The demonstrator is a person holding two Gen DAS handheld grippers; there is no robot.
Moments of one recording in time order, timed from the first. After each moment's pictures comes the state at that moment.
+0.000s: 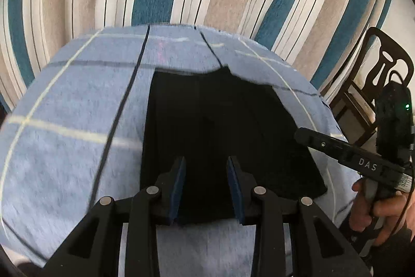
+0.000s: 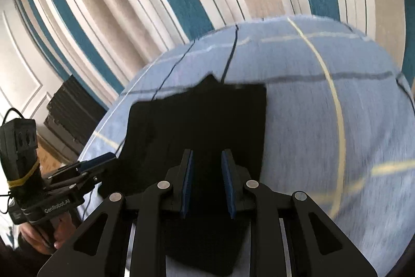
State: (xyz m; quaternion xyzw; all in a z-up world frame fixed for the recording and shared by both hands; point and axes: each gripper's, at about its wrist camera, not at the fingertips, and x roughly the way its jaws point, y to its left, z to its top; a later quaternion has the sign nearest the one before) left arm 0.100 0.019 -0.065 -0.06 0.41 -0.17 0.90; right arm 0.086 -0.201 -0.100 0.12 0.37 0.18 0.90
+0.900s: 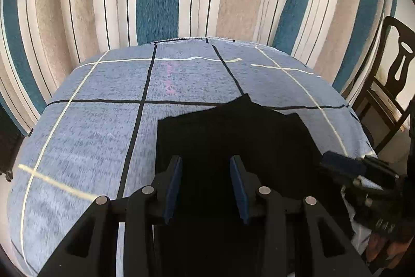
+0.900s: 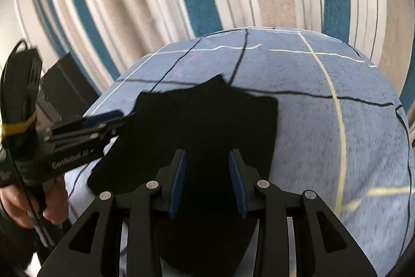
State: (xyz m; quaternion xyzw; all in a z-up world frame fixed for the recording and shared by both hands) left arm 0.146 0.015 -0.061 0.00 0.39 -0.12 0.91; right arm 0.060 -0.181 -0.107 0.04 0.38 0.19 0.91
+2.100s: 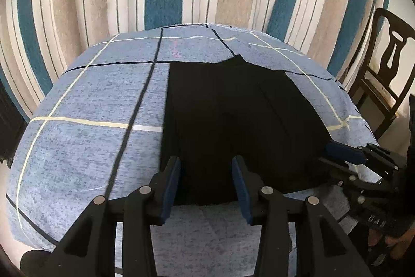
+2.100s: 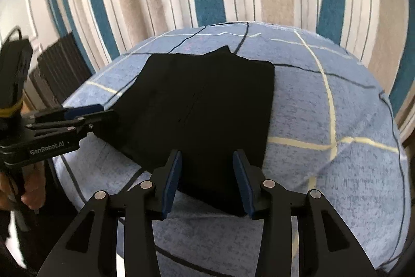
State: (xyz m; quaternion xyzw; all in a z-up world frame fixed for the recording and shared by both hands) left arm 0.074 0.035 -0.085 0.00 0.40 -0.12 0.91; right arm 0.010 -0.186 -0.129 0.02 0.37 0.16 0.92
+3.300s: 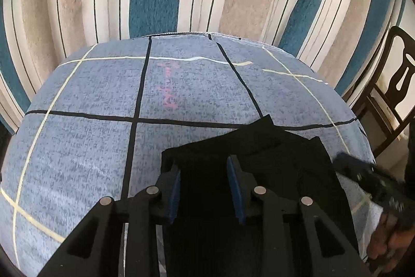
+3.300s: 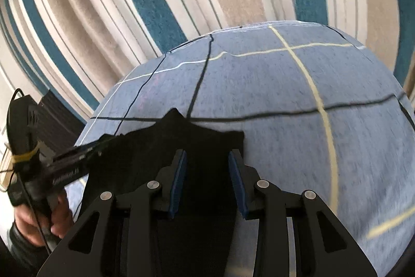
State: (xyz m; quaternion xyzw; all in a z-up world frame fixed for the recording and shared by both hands) left arm 0.216 0.026 -0.075 -0.02 0.42 -0.15 0.90; right arm 0.146 -0.213 -0.116 0.11 0.40 0.13 0.90
